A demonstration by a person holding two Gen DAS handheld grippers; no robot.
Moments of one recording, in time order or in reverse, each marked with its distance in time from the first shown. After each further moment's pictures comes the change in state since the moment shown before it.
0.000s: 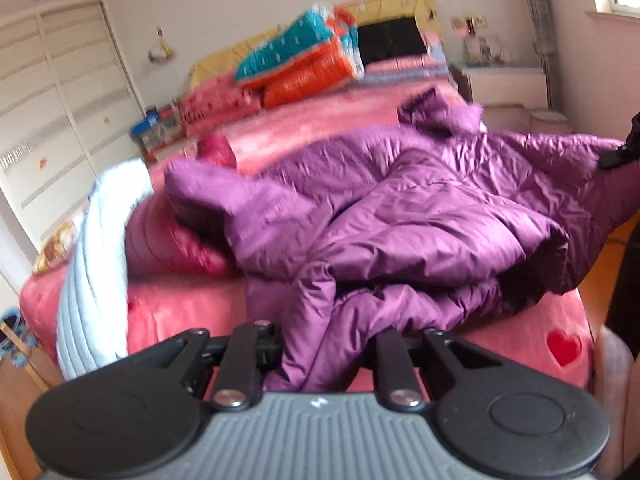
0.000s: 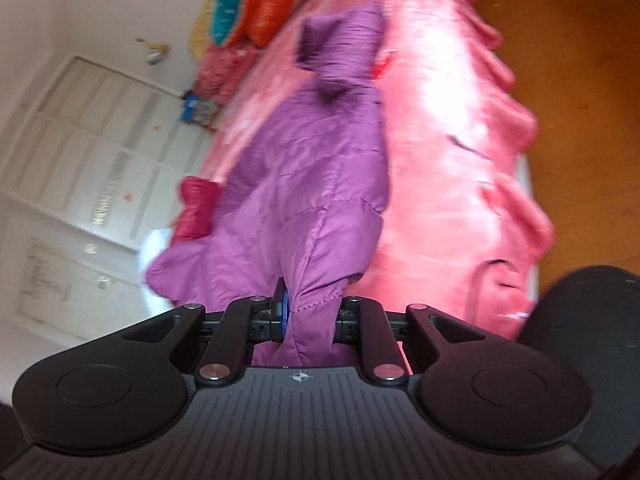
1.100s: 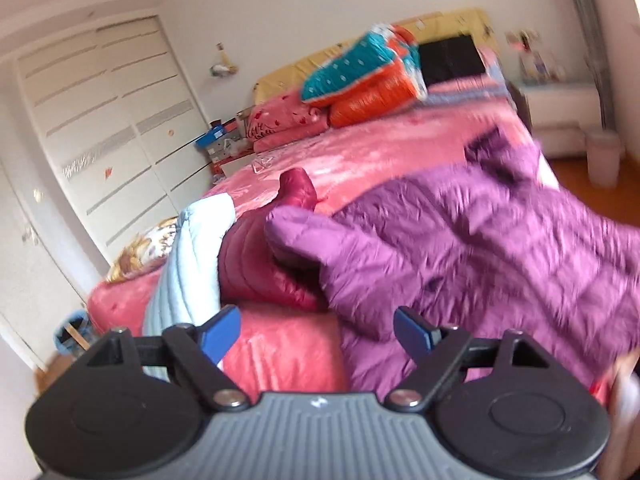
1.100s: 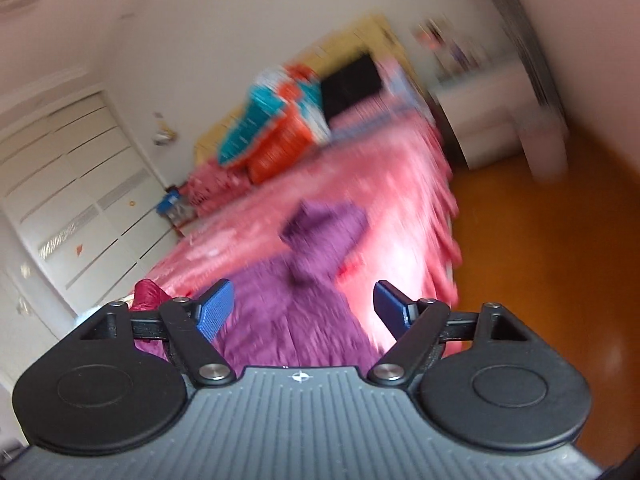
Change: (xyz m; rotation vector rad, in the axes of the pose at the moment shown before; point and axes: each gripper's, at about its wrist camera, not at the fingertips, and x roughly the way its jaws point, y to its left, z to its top) left arm -0.065 0.036 0.060 -0.059 -0.063 0.198; right arm -0.071 0.055 0.008 -0.437 -0.510 -0.135
